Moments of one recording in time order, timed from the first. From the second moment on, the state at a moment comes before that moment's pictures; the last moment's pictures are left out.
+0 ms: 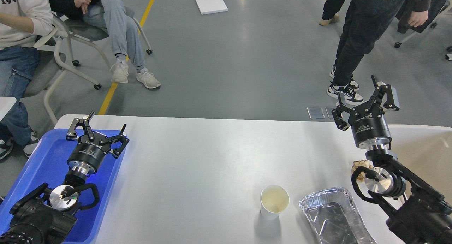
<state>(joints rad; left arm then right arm) -0.51 0.28 -1.02 -0.34 -0.22 -0.79 -0.19 0.48 -0.34 0.91 0.96 -0.16 0.08 0.65</state>
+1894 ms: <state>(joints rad) -0.51 0.28 -1.02 -0.35 -0.22 -0.79 -0.19 0.51 -0.44 0.75 0.92 -0.17 0.09 0.65</state>
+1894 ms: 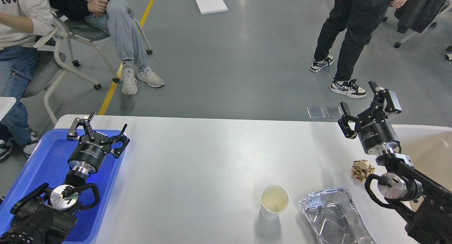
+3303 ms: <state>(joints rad) -0.51 0.28 -1.02 -0.35 -0.22 -0.79 -0.18 1.47 -0.92 -0.83 1.25 0.15 0.25 0.36</state>
